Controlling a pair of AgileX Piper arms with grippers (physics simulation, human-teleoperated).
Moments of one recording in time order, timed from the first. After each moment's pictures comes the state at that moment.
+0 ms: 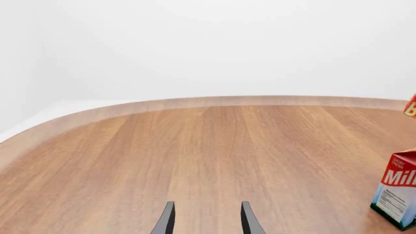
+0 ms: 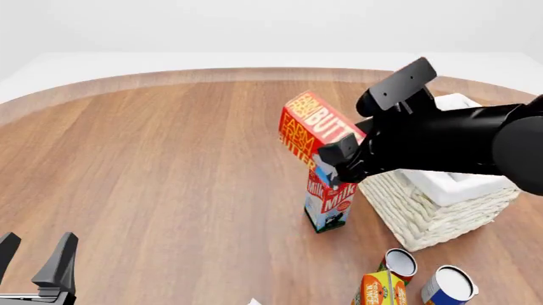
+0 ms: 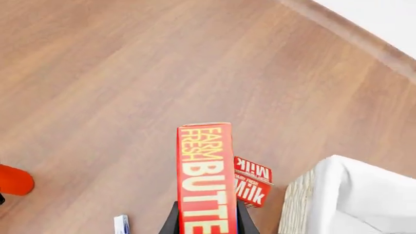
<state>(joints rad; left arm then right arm) 0.00 0.00 0.00 0.00 0.00 0.63 1.15 -1.13 0.67 -0.08</state>
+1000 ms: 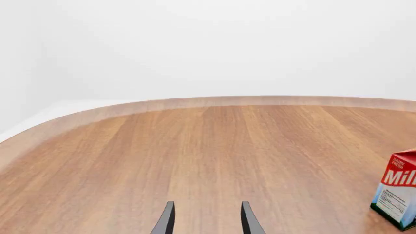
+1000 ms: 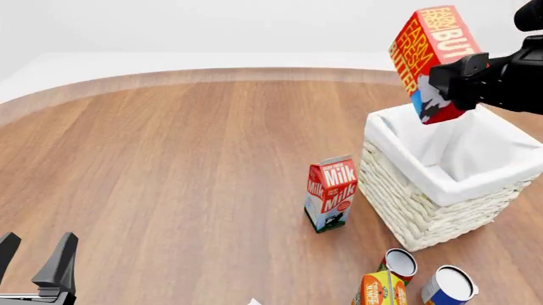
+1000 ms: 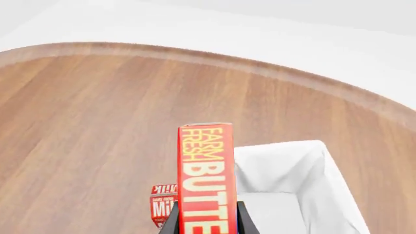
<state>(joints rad) 0.00 0.00 0.00 0.00 0.00 0.23 1.00 -1.22 0.68 -0.01</state>
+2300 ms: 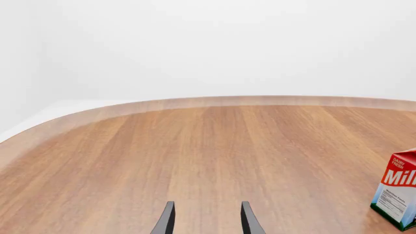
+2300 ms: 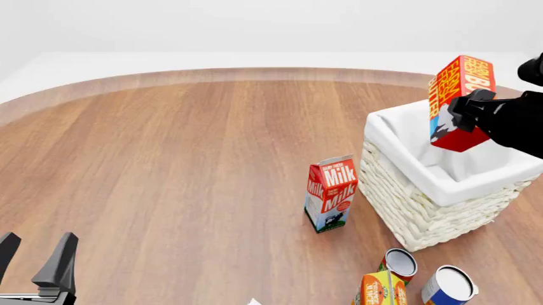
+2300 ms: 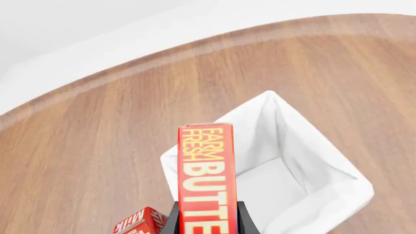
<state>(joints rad) 0.00 0.00 0.00 0.00 0.00 -0.01 1.05 -0.94 0.39 0.30</state>
